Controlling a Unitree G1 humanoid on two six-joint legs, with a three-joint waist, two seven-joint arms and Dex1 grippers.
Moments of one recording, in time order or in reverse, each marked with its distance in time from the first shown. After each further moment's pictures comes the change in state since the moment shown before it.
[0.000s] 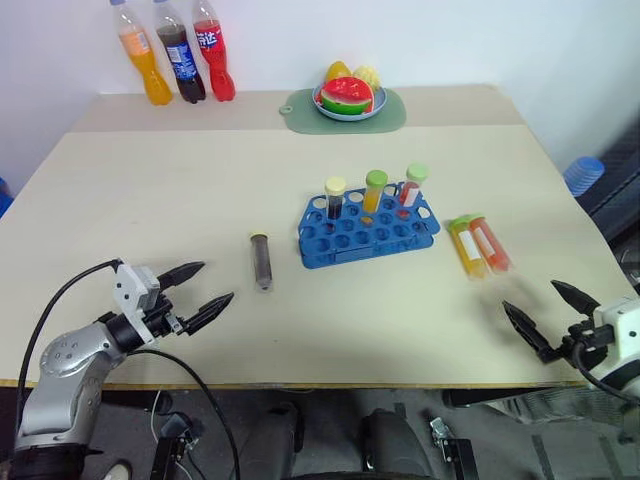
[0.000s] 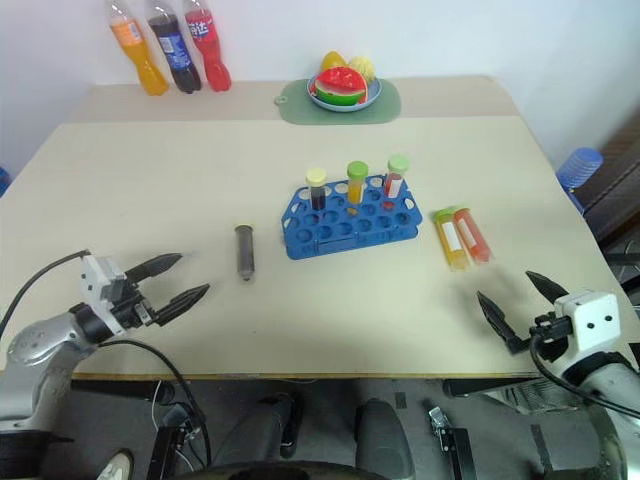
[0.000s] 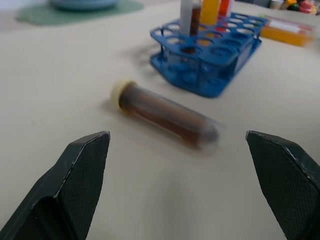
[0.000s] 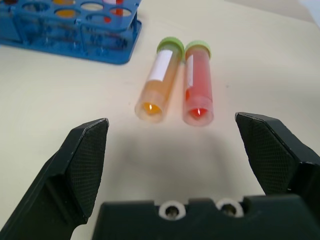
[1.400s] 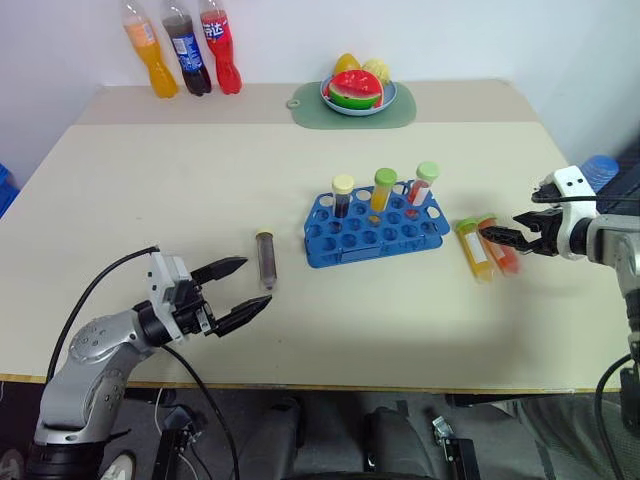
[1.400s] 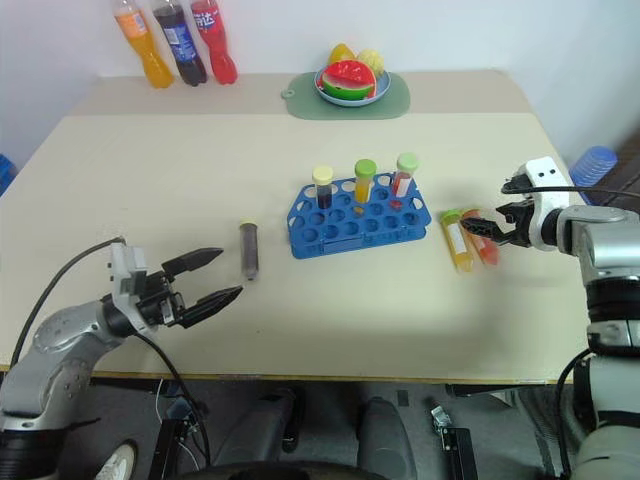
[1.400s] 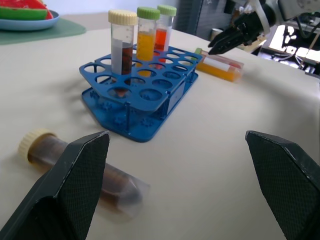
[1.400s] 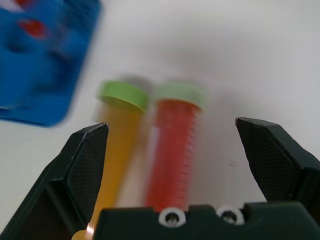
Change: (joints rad) left arm -0.039 -0.057 -0.064 -0.233 -0.098 0.176 0.007; right arm -1.133 -0.325 0.544 0.861 -0.183 0.607 0.210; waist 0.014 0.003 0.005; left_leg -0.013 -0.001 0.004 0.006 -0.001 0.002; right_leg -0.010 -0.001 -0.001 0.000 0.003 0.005
